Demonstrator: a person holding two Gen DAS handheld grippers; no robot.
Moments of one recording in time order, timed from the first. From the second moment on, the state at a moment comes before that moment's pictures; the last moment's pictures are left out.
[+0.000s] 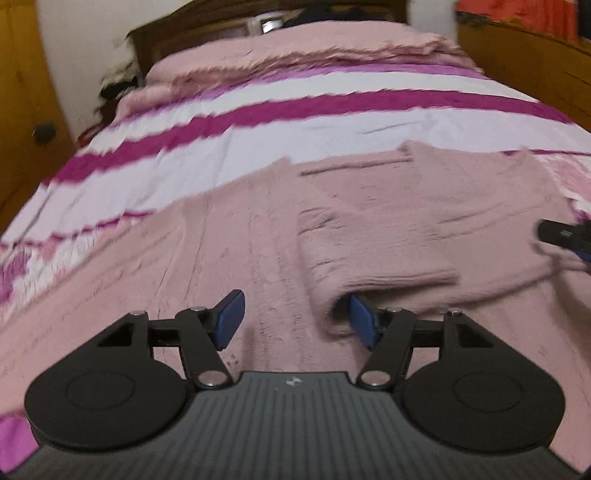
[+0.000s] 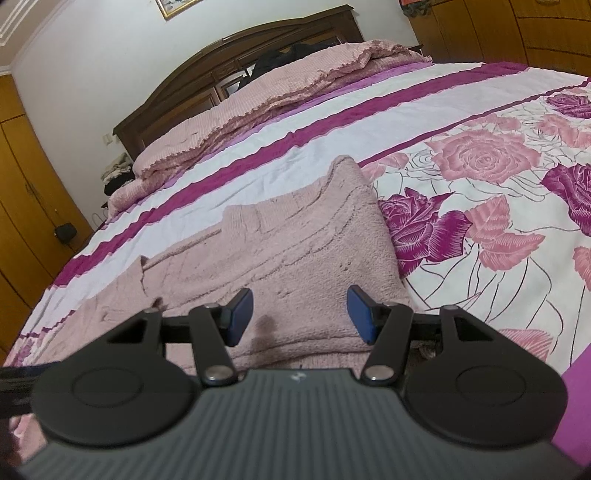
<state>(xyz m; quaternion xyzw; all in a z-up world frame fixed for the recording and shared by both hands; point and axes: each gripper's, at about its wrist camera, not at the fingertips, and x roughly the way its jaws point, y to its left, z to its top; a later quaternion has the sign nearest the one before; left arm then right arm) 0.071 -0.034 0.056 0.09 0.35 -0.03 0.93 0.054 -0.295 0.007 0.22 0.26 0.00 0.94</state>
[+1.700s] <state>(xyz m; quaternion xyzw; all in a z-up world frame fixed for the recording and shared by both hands) 0.101 0.040 0.046 0.04 0.39 0.09 0.92 0.054 -0.287 0.010 0.20 0.26 -0.01 0.94</state>
